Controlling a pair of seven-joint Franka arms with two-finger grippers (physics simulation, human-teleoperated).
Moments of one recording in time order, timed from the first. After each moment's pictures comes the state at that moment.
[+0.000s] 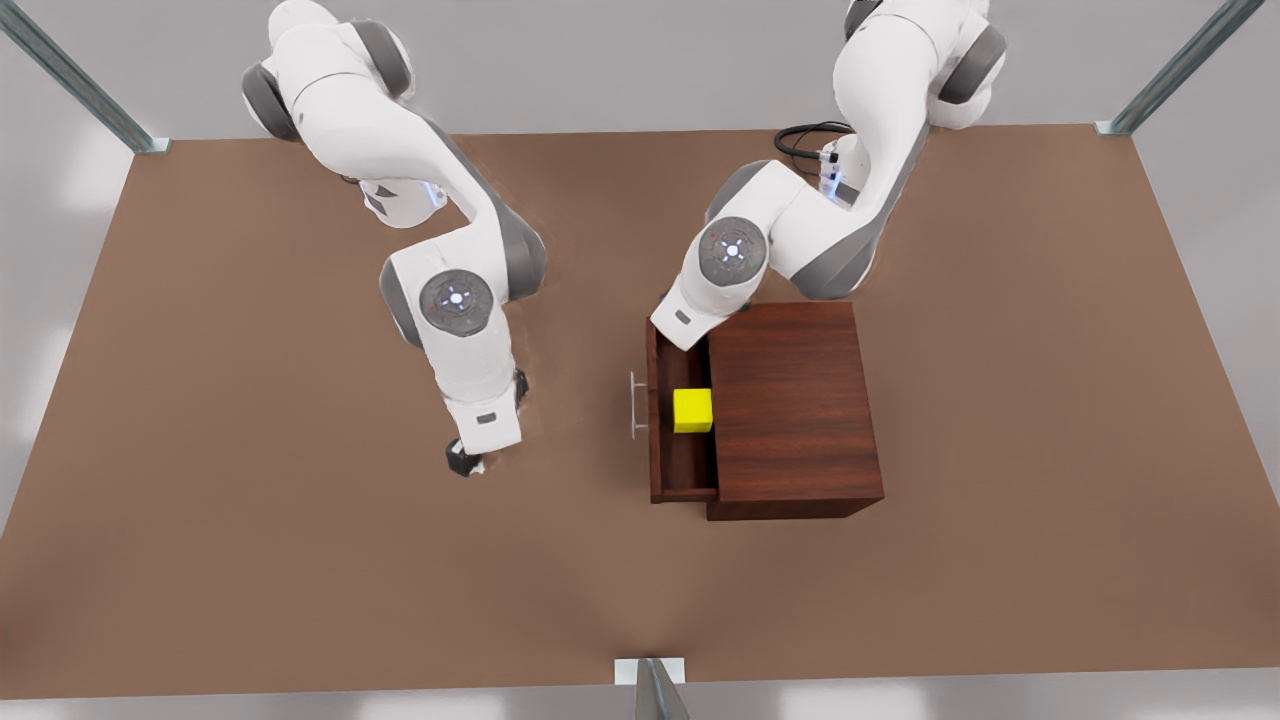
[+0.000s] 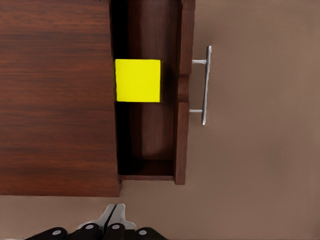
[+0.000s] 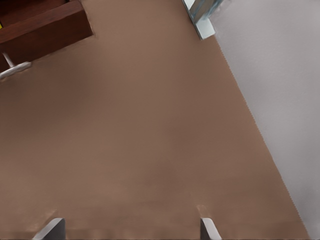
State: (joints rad) left arm -0.63 0.50 -0.12 -1.20 -0.12 1.54 -0.80; right arm 0.39 0.54 -0.02 -1.13 -0.19 1.71 -0.53
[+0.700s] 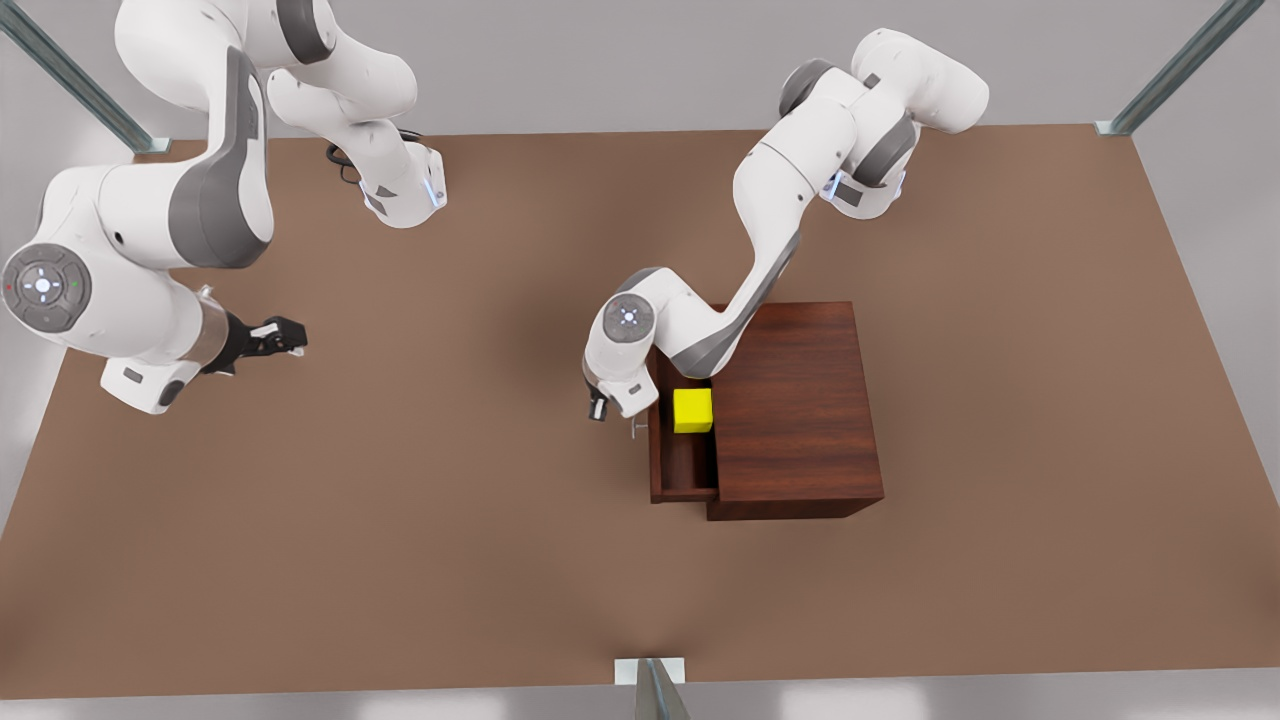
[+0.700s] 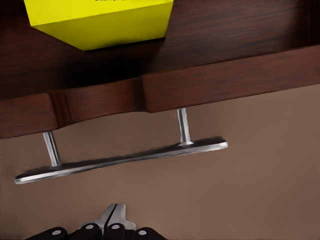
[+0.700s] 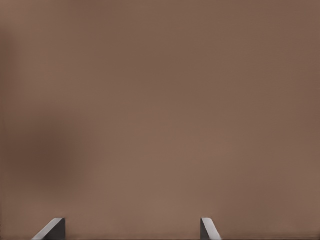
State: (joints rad) left arm -0.72 0.91 -0.14 -1.11 -0.02 2.13 -2.22; right arm 0.15 0.28 -0.10 -1.23 0.00 1.29 -0.22
